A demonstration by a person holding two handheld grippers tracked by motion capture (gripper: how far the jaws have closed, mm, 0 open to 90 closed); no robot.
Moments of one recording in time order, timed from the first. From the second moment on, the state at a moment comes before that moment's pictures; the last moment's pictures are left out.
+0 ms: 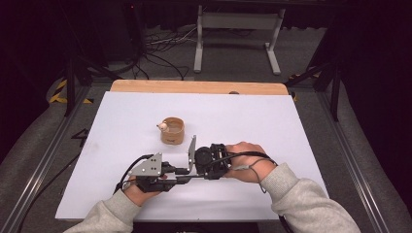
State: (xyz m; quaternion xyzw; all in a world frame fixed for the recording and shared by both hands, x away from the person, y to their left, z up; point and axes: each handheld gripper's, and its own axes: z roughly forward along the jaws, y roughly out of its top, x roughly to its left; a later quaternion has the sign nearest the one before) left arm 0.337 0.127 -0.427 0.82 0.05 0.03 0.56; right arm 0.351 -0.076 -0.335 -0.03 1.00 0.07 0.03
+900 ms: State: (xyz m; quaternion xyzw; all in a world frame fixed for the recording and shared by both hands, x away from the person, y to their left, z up) left arm 0.334 0.125 -0.426 0.83 0.04 0.03 0.55; right arm 0.350 -0.077 -0.335 -0.04 1.00 0.07 0.03
